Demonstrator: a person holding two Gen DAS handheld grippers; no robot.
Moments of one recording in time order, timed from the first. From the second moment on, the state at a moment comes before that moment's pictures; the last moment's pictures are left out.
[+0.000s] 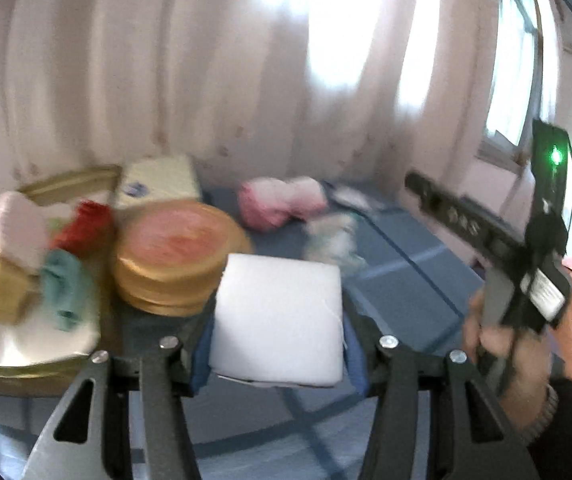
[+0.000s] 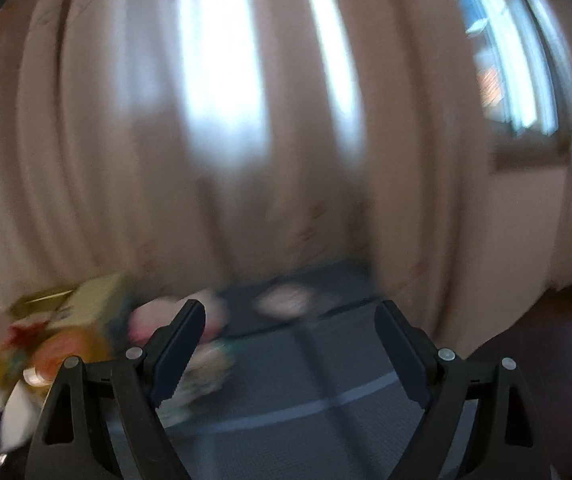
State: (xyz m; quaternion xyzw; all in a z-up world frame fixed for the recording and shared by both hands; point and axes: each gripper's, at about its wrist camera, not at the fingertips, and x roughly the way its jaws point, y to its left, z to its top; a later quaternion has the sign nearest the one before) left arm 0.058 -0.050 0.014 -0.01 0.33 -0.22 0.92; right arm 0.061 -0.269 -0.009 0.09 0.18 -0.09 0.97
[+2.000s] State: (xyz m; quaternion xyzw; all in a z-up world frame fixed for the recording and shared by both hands) left arm 0.091 0.164 0.029 -0.07 0.26 0.00 0.96; right arm 0.141 -0.038 -0.009 0.01 0.30 0.11 0.95
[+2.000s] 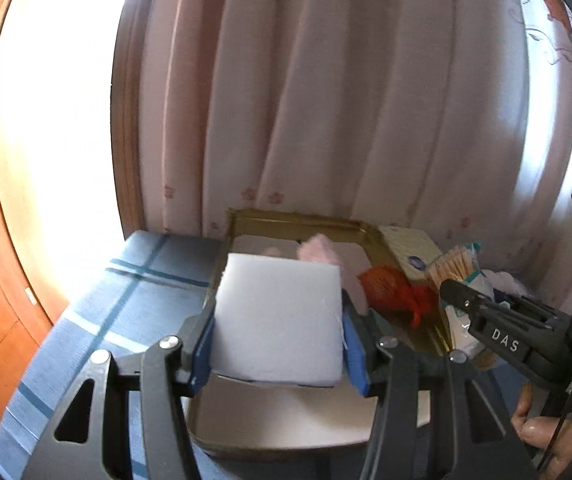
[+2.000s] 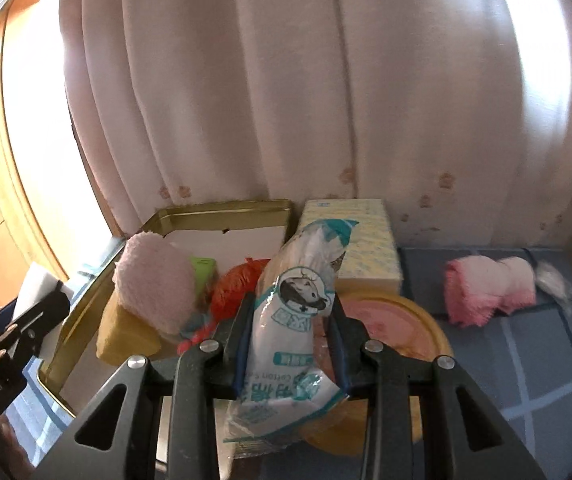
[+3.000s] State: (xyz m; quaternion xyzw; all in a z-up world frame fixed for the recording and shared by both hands) left arm 0.215 0.156 0.051 0.00 0.32 0.04 0.95; right arm 0.255 0.018 0.015 0.08 0.37 0.17 0.91
